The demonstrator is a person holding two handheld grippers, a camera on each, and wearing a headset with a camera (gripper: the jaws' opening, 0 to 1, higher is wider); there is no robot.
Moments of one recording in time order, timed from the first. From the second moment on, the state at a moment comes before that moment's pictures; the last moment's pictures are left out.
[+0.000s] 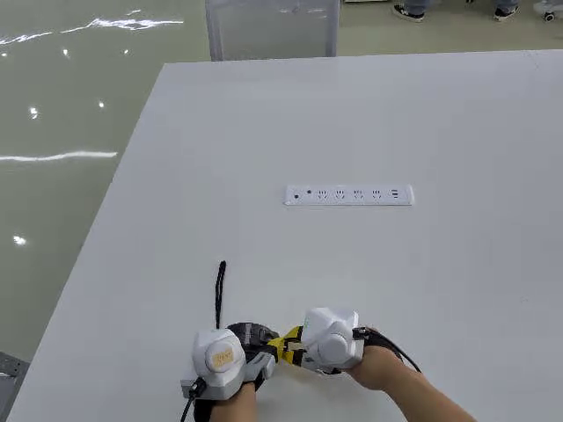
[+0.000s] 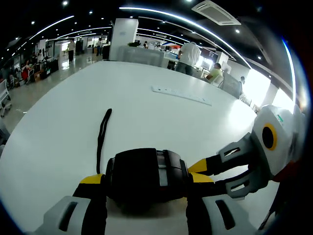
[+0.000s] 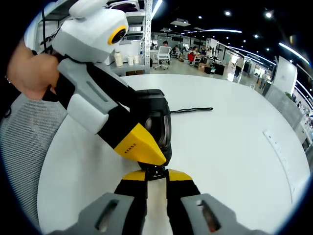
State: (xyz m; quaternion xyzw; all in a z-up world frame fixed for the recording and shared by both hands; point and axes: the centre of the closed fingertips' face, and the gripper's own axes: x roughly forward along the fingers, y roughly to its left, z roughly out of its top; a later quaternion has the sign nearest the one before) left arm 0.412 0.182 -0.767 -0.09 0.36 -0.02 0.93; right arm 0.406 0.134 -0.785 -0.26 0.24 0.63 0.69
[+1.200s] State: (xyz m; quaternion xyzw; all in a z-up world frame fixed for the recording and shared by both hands) left arm 0.412 0.178 -0.769 -0.06 0.36 -0.04 0.93; right arm 0.405 0.125 -0.785 -0.25 0.26 0.60 0.71
